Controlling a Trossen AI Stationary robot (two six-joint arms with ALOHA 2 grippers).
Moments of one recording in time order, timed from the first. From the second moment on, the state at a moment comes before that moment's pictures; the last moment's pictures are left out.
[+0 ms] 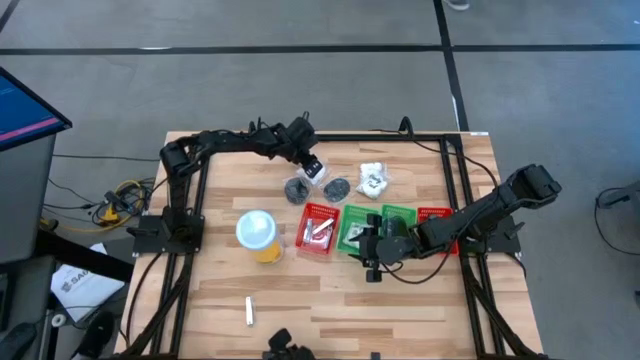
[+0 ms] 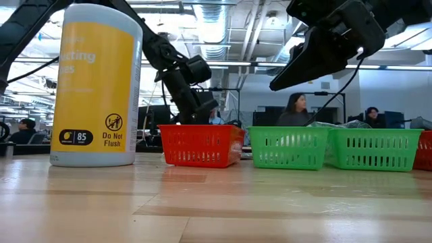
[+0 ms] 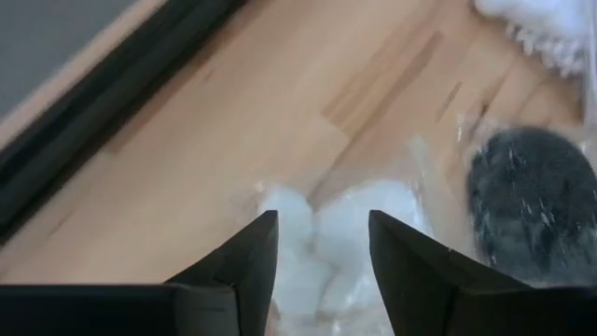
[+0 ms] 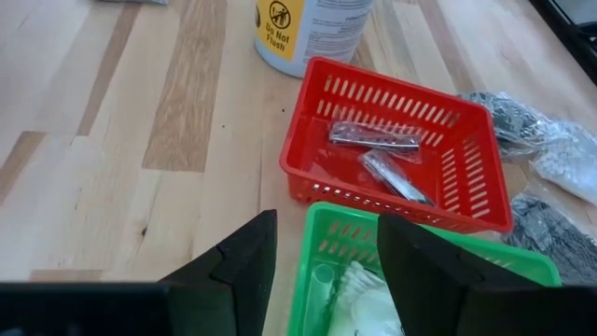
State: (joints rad) left arm 0.57 1.97 1.30 -0.29 0.02 -0.11; right arm 0.39 1.48 0.74 0.03 0.44 0.13
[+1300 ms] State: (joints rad) left arm 0.58 2.05 1.30 -0.27 0.01 -0.09; right arm 0.39 1.48 0.74 0.03 0.44 0.13
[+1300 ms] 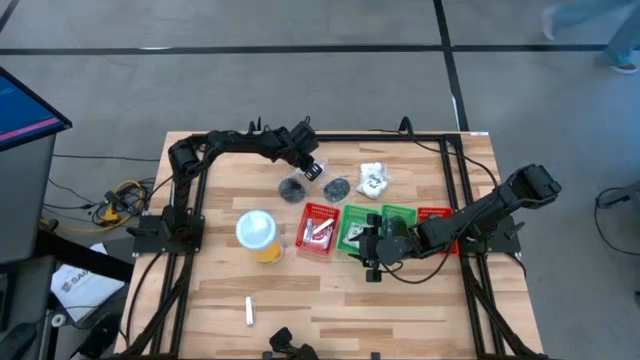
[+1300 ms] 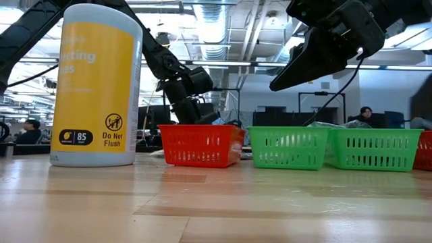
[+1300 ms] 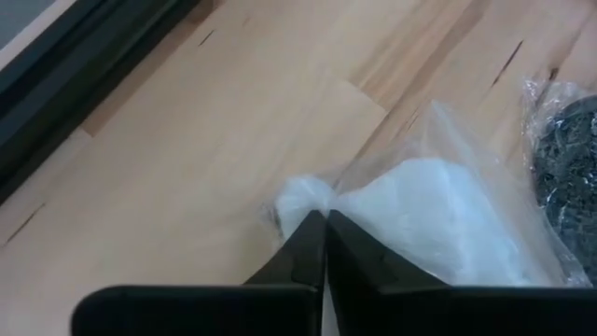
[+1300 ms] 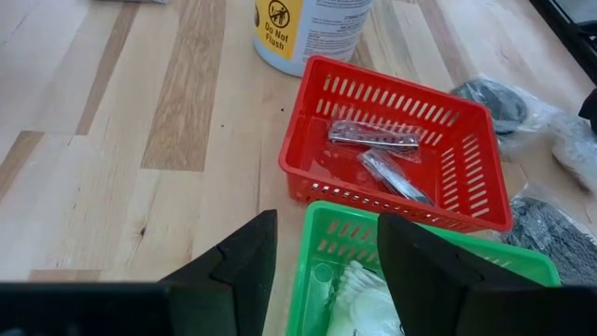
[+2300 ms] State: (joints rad) left arm 0.33 1.67 1.30 -0.30 -0.14 0.01; right arm 0.37 1.48 0.74 0.04 0.44 0.16
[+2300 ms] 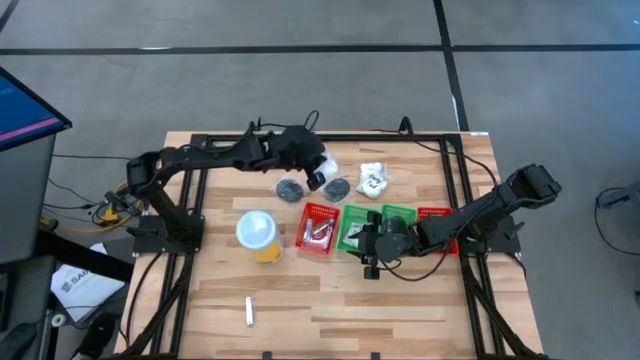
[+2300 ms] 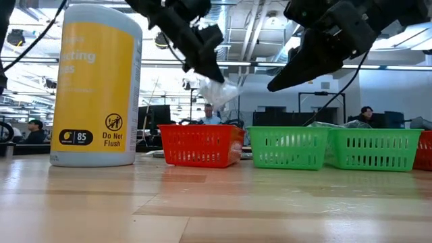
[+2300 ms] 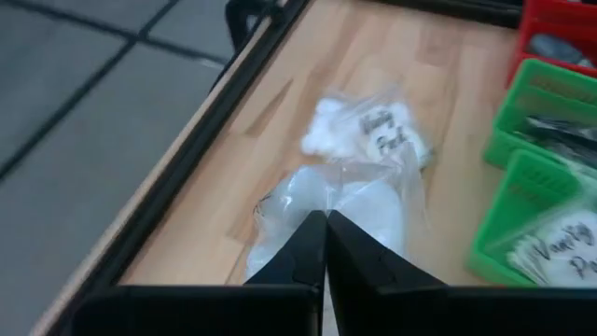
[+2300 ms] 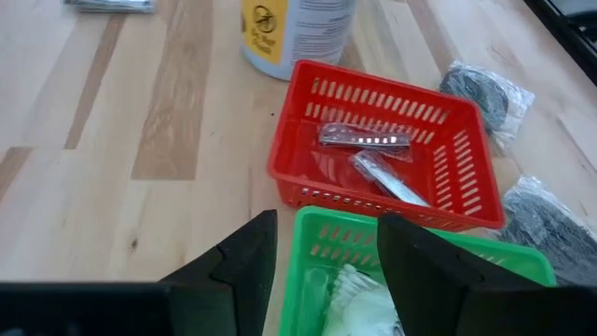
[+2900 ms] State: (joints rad) left arm 0.08 1.59 1.30 -0.31 -0.35 0.05; right arm 0.26 1.48 0.74 0.17 0.44 0.26
